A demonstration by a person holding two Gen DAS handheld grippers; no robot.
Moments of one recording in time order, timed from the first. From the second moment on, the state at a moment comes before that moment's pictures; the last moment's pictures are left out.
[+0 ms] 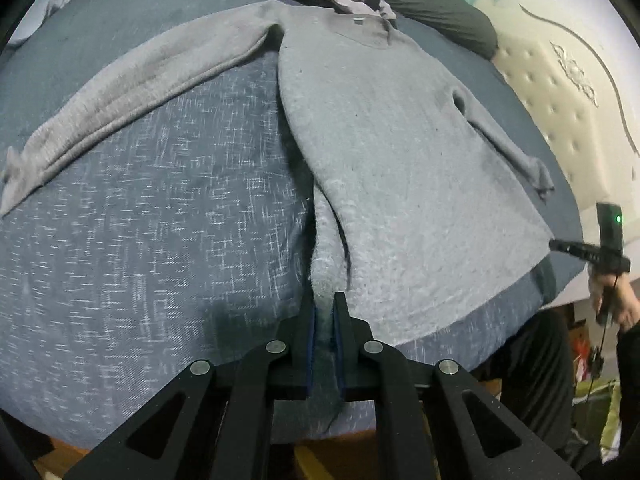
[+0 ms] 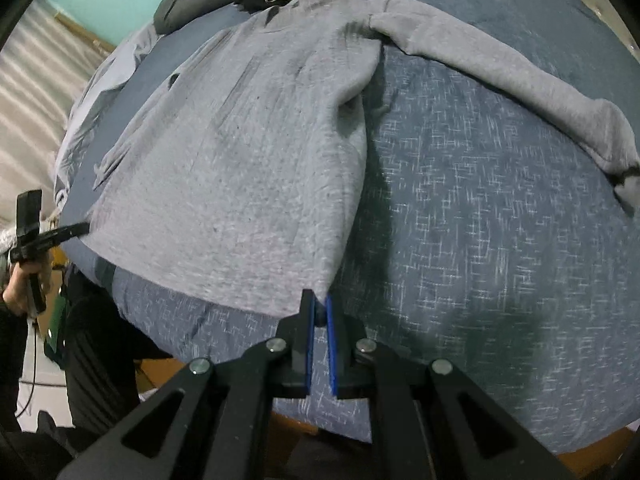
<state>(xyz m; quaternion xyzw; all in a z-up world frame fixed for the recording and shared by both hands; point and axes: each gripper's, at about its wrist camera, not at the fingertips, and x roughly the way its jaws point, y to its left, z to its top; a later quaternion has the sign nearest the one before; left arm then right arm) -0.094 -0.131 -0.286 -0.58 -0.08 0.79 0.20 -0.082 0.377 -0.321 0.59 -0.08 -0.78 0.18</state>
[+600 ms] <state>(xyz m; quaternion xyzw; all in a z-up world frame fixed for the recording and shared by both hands) -0.082 -0.146 -0.289 -0.58 -0.05 0.79 0.18 -0.059 0.353 -0.347 0.62 0.12 -0.76 0.18</state>
